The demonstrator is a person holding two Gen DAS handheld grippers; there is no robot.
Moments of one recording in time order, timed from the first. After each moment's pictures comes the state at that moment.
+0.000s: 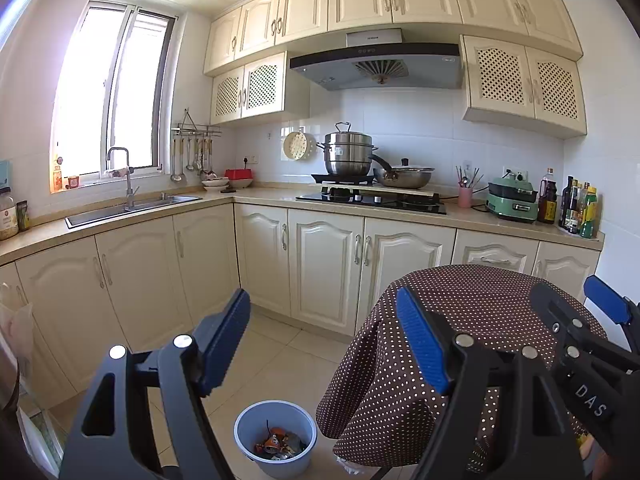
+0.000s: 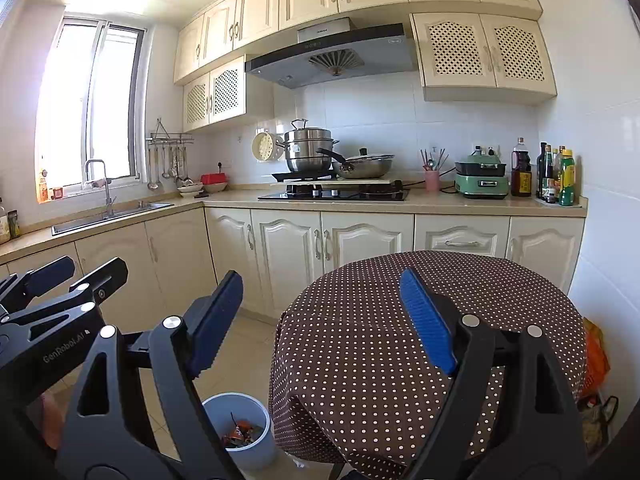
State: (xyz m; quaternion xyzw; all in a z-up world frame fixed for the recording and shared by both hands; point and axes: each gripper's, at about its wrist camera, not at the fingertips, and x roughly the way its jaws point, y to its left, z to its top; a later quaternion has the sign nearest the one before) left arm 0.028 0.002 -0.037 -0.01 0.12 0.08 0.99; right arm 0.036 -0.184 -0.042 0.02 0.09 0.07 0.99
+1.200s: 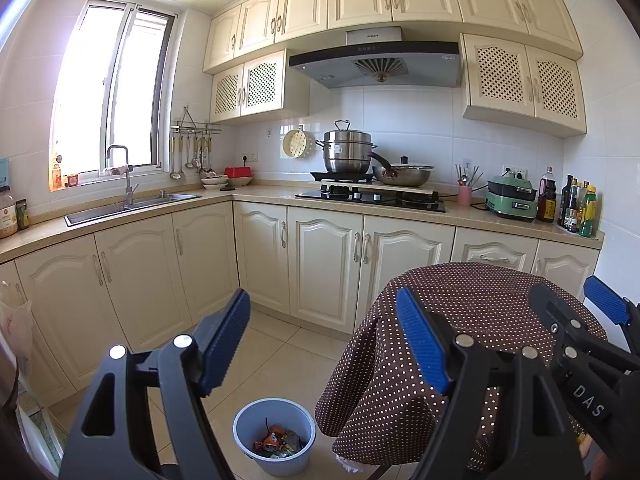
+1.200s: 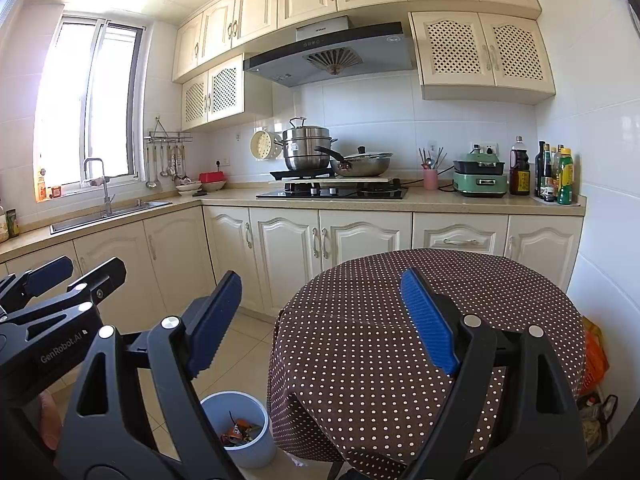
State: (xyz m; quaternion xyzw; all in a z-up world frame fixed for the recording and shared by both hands) left arm 0.029 0.005 -0.039 -0.02 0.13 0.08 0.99; right arm 0.038 -0.189 -0.045 0.02 0.09 0.07 0.99
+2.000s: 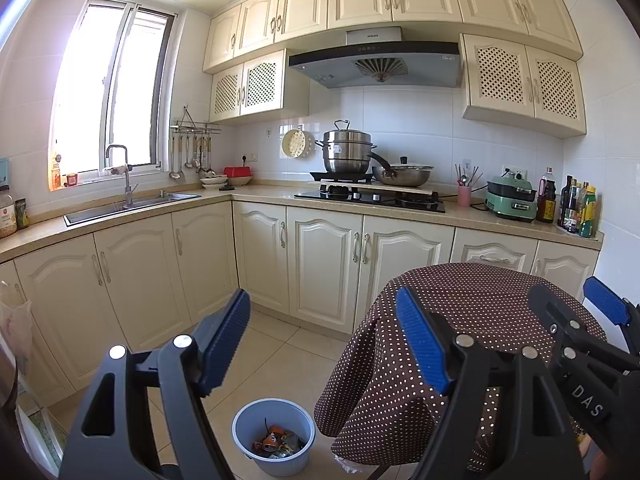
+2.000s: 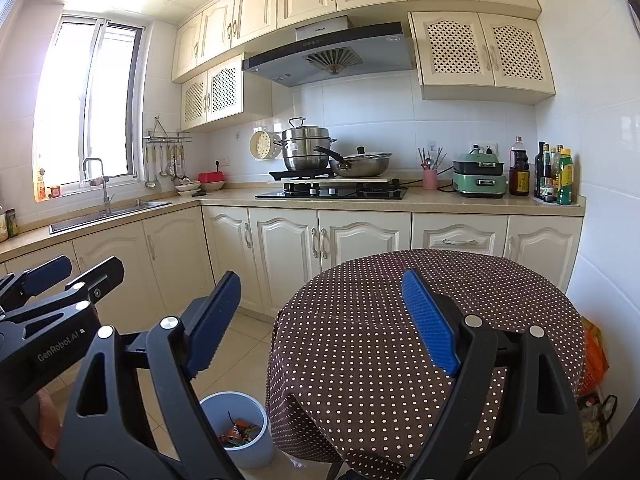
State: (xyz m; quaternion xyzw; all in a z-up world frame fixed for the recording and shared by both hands) left arm 0.029 -0.003 -0.039 -0.02 0.13 0.08 0.99; right arm 0.038 -0.190 -0.046 0.02 0.09 0.07 0.99
